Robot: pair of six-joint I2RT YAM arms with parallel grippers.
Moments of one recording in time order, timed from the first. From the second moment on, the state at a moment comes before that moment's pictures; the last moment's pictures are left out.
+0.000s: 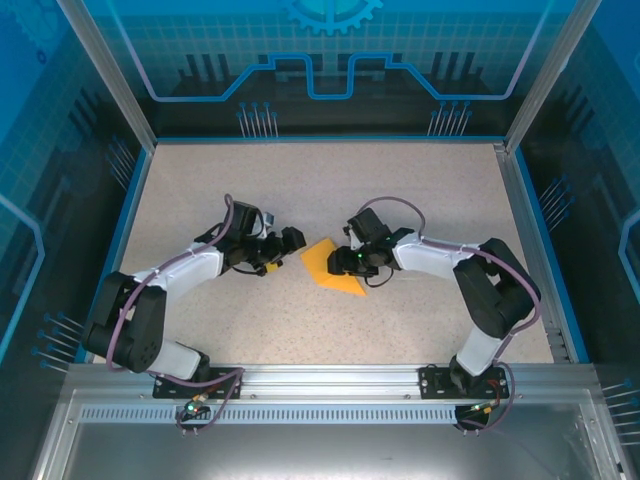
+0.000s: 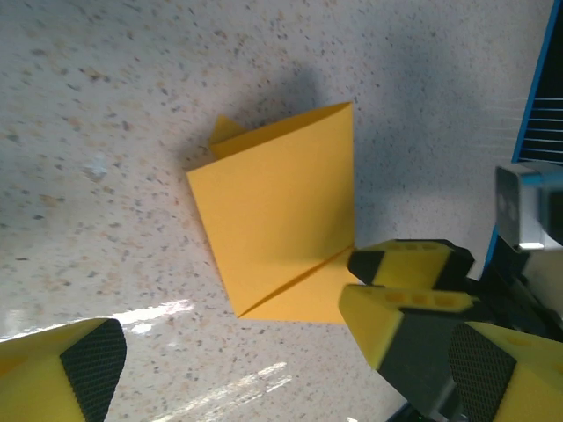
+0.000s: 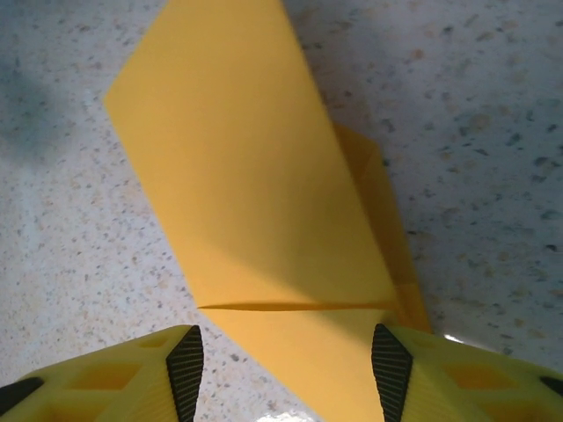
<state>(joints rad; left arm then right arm) -0.31 1.46 0.77 -0.22 0.54 -0.85 0.62 1.72 0.96 -0.33 -0.29 0.64</state>
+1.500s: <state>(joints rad) -0.50 1.76 0.84 -0.05 0.66 -1.06 0.50 1.75 0.86 -0.14 -0.47 0.72</state>
